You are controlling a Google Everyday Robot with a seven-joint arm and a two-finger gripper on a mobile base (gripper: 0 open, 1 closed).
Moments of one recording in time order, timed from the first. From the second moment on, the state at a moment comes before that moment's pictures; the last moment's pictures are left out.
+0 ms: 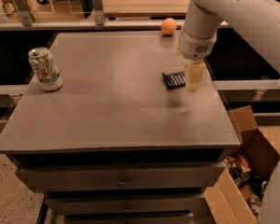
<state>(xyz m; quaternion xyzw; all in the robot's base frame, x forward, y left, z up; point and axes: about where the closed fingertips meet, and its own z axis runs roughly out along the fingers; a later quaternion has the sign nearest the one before) 0.629 -0.145 0.856 -0.75 0.65 -0.04 0.08</state>
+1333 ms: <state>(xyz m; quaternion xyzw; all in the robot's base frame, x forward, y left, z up) 0.658 -0.156 0.821 -0.73 0.68 -0.02 0.07</state>
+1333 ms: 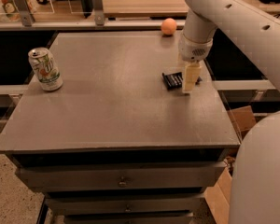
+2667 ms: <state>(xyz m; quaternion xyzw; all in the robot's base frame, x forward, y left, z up) 0.644 -0.127 0.871 -0.75 0.65 0.00 0.13</state>
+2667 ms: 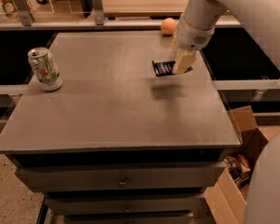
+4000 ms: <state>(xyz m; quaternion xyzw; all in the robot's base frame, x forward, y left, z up) 0.638 -0.005 0.907 -0.79 0.58 0.05 0.20</state>
